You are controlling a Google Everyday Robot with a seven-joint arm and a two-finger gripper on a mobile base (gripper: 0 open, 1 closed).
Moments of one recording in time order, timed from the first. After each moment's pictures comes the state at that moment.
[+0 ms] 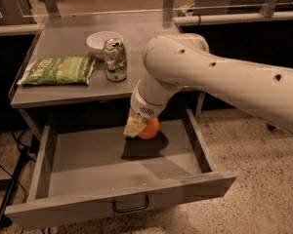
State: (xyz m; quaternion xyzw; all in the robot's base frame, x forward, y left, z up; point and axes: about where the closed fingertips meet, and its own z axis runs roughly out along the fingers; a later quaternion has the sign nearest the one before) arm 0.533 0.032 0.774 -0.64 0.74 0.08 0.20
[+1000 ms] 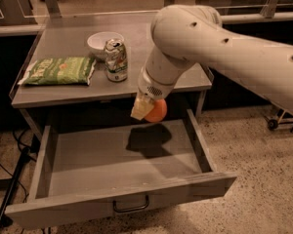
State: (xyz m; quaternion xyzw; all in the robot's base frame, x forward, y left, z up) arm 0.556 0.011 0.820 -0.63 0.75 0.06 0.21
